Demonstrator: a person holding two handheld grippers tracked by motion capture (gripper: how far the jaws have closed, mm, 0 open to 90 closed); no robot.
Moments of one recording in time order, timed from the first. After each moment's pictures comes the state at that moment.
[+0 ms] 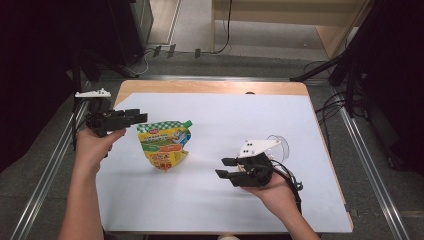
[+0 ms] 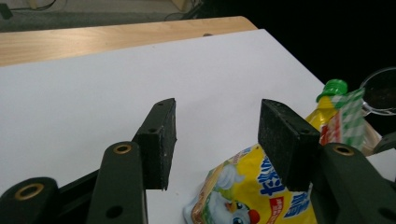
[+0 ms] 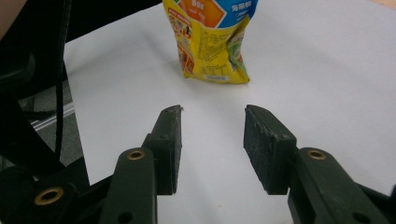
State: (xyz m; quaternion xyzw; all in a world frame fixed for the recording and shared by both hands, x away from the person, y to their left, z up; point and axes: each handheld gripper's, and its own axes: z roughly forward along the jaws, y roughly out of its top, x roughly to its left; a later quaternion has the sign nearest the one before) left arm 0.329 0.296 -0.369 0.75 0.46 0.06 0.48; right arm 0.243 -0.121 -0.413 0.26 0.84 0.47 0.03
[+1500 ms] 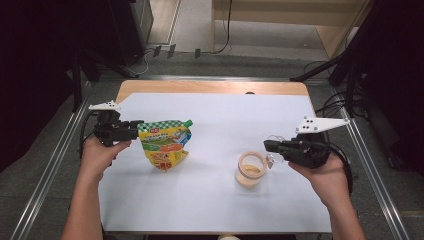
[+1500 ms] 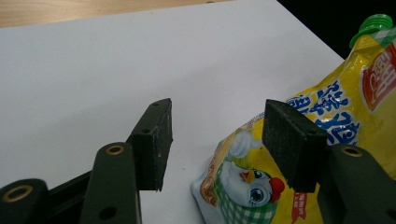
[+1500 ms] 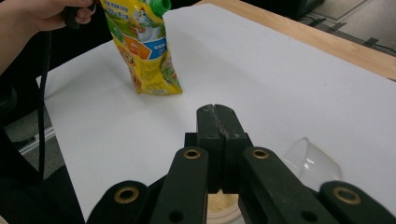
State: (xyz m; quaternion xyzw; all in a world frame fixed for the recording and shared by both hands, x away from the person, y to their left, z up) left arm 0.324 0.291 -0.400 0.77 0.45 0.05 0.45; right arm 0.256 -0.224 -0.354 0.32 0.81 0.48 0.07
